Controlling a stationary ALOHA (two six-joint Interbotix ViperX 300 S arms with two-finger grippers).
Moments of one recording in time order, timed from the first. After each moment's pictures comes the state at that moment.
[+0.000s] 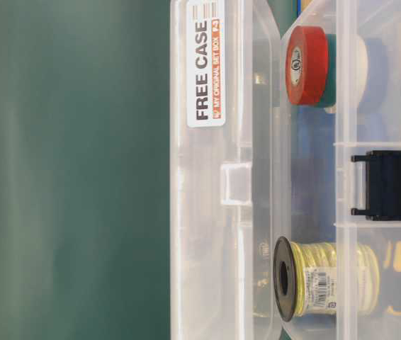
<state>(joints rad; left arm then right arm) 0.32 -0.70 1.17 -0.03 -0.12 0.09 -0.31 -0.63 1.05 -0.01 0.02 0.00</state>
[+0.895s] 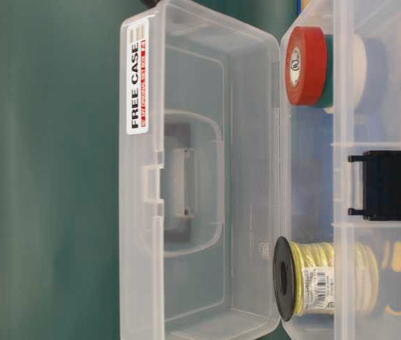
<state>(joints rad) 0.46 -0.67 1.16 -0.04 -0.30 0.20 -0.45 -0.65 1.04 -0.01 -0.10 0.00</state>
